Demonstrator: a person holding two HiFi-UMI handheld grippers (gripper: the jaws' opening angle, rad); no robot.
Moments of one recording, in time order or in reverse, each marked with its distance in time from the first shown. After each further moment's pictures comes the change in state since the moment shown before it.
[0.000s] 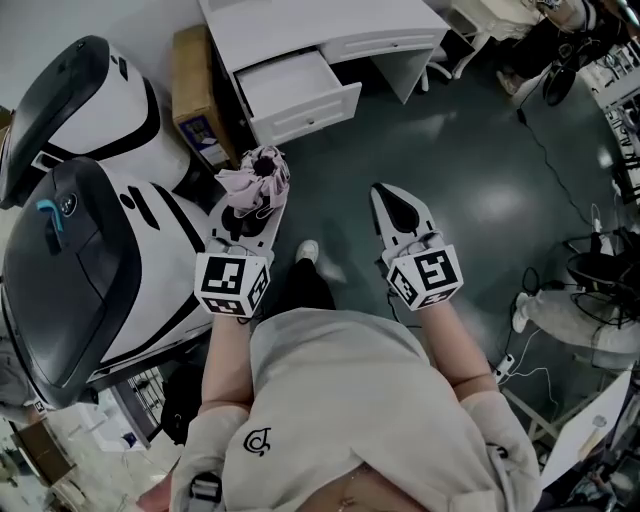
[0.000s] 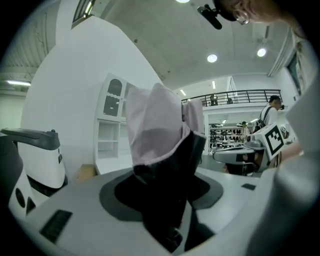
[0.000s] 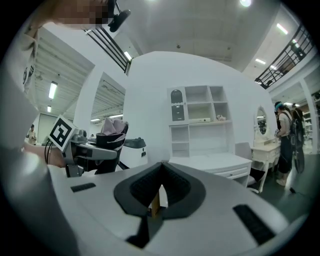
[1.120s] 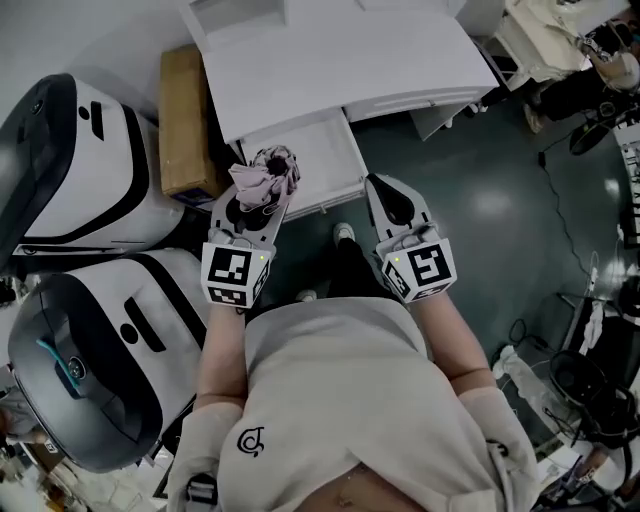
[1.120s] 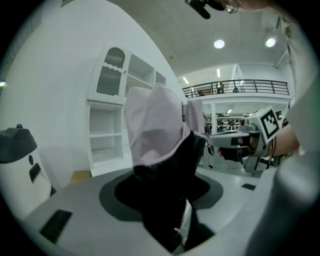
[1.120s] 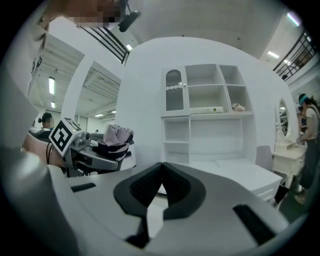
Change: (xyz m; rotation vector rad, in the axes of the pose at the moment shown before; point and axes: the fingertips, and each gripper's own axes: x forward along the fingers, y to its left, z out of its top) left arm 0.305 0.201 0.015 0.034 0.123 0.017; right arm 0.342 -0.167 0.019 -0.052 0.033 0.104
